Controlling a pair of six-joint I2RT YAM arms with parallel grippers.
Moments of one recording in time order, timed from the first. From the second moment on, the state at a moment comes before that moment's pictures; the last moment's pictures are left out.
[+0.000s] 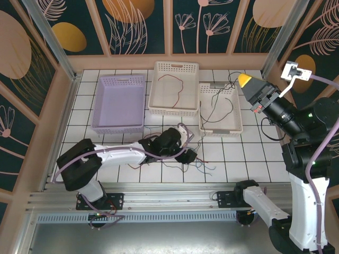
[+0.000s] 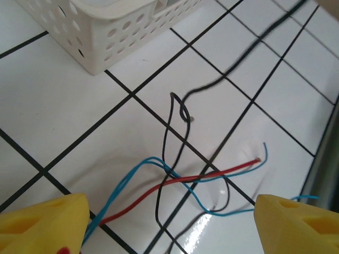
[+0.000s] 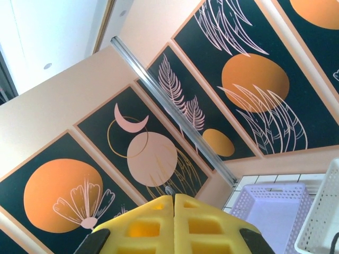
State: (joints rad) left arm -1.05 1.65 0.89 0.06 0.11 -0.34; right arm 0.18 0.85 1.56 -0.47 -0.59 0.81
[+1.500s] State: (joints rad) left arm -0.96 1.46 0.63 0.04 -0.15 -0.37; right arm 0.18 0.77 1.67 -0.58 -0.18 0.73
